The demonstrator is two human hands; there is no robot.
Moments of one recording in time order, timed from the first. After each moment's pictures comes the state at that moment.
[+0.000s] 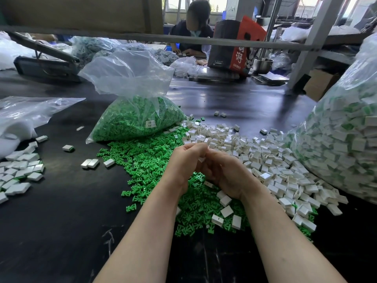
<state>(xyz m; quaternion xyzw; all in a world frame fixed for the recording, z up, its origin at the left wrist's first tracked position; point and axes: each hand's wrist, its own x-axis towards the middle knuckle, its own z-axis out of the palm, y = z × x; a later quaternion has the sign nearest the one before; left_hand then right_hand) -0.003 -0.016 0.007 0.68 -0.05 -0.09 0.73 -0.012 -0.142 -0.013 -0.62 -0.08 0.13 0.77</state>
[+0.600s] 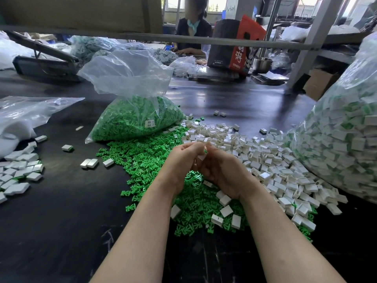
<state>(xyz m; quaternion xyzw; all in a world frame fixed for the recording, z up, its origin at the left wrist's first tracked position) 0.000 -0.010 0.006 0.67 -0.08 -0.10 0.73 -0.010 -0.137 -0.012 -0.61 -0.08 0.13 0.77</state>
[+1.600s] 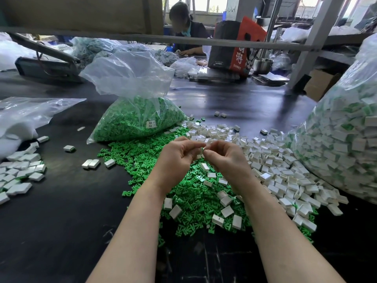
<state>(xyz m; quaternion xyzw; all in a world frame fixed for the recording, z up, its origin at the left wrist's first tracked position) 0.004 0.013 0.003 0.80 -0.21 0.08 0.56 -0.011 -0.142 -0.004 -0.76 -0.07 -0.09 0.64</state>
